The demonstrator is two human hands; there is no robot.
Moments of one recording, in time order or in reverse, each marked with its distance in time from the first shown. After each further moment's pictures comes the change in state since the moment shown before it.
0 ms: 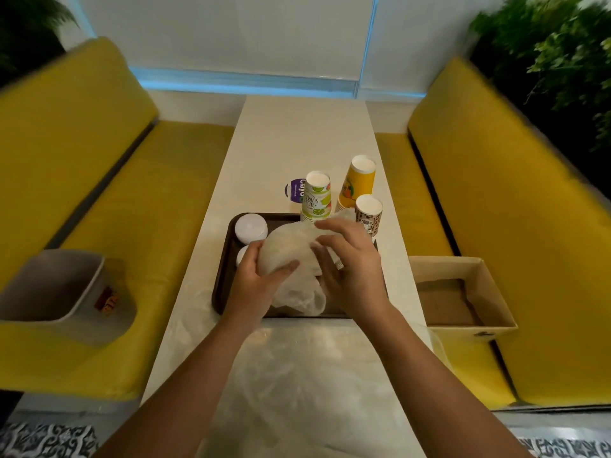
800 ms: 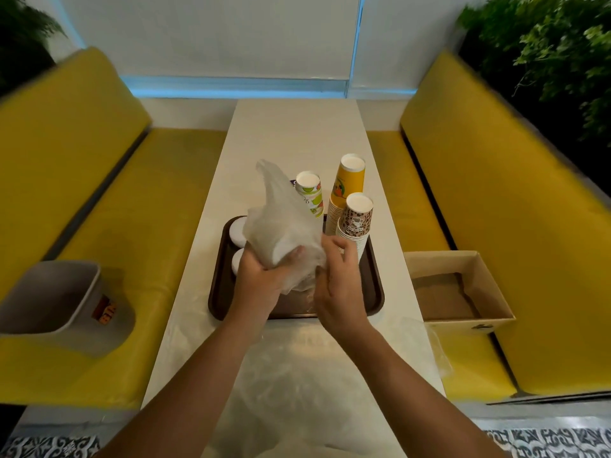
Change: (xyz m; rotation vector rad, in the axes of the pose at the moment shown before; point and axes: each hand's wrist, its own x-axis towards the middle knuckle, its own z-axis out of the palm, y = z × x) left_hand -0.004 0.023 0.025 -0.086 0.023 0.043; right_hand -0.034 -0.019 0.013 0.275 -0.061 0.511
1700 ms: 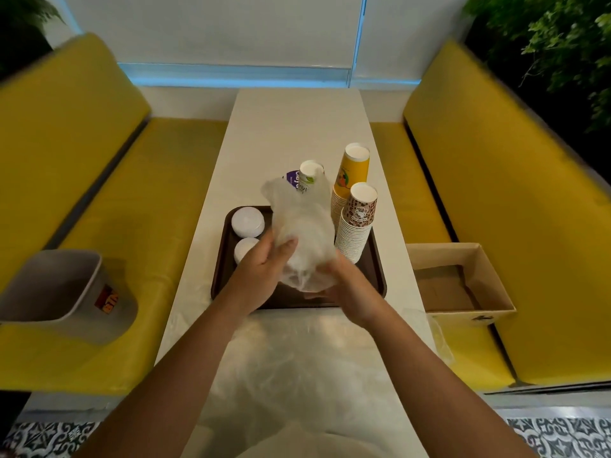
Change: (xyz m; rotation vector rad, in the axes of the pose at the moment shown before) left_hand -0.001 0.008 -0.023 0.248 -0.361 0.024; right_hand 0.007 0.012 -0.019 0.525 -0.531 0.467
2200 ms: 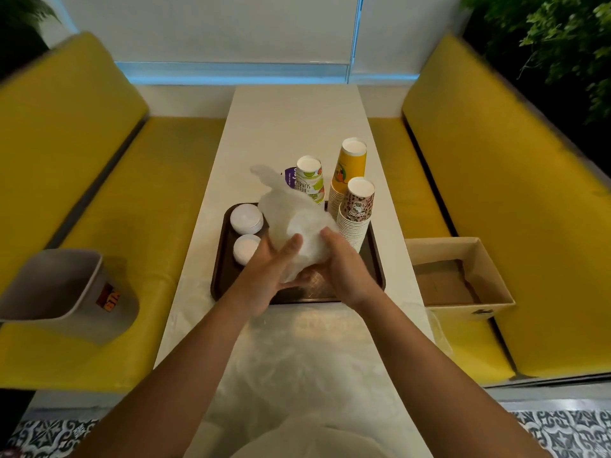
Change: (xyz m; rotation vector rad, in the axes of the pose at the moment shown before) left_hand 0.002 -0.008 0.010 -0.421 -0.060 -0.180; right_hand 0.006 -0.023 0.013 0.094 0.215 -0.075
